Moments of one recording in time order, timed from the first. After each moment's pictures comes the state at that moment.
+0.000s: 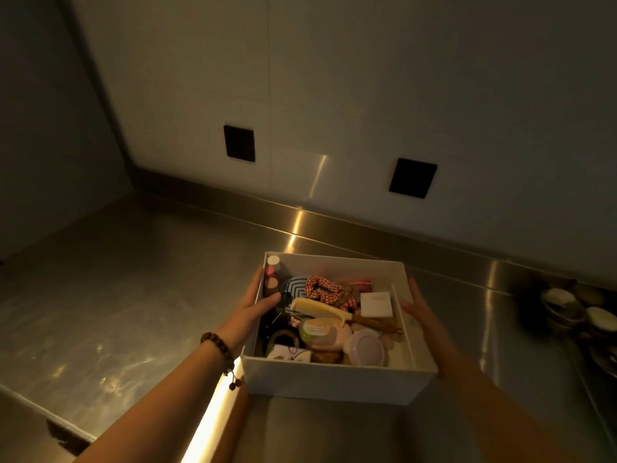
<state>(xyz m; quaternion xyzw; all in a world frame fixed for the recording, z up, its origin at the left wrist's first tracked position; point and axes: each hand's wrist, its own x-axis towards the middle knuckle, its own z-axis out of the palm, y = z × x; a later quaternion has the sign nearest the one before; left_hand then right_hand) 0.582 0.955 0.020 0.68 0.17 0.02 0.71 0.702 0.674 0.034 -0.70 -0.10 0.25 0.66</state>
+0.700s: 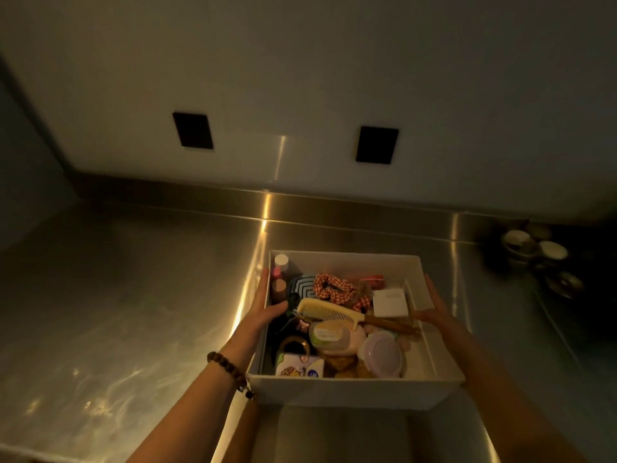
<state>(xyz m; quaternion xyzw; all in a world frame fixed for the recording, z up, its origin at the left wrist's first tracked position) 0.565 0.918 0.035 0.67 0.07 -0.02 0.74 0.636 0.635 0.036 -0.72 -0.05 0.18 0.67</state>
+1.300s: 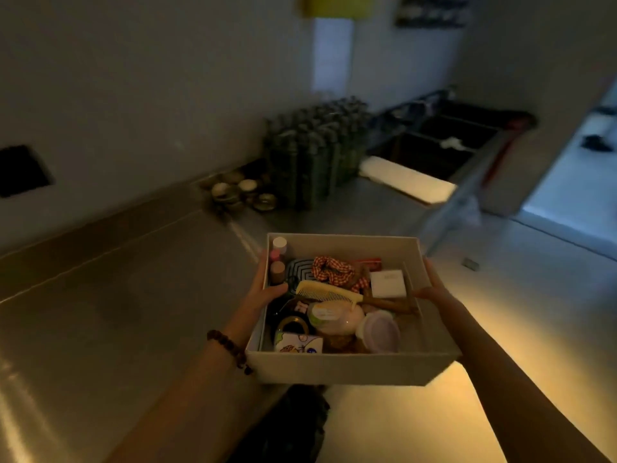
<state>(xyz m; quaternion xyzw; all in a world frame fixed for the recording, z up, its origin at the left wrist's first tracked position) 0.540 0.609 0.035 0.63 -0.26 -0.33 0.65 0.335 0.385 0.054 -0.65 0.24 -0.16 0.70</state>
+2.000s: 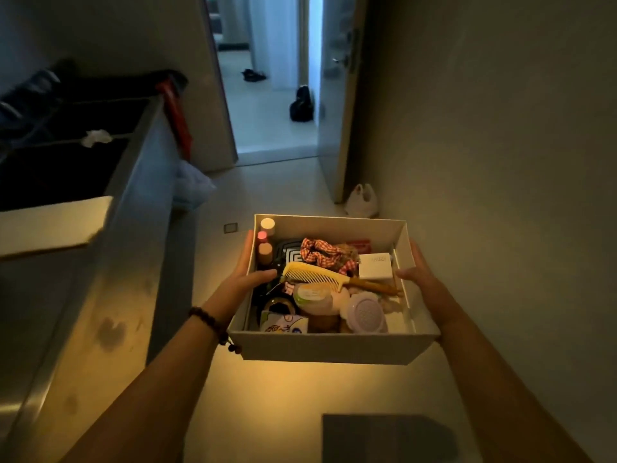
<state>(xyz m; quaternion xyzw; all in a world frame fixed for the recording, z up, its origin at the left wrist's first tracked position) 0.219 0.163 0.046 0.48 -0.57 -0.57 0.34 -0.068 0.208 0.033 -0.45 0.59 -0.44 0.50</state>
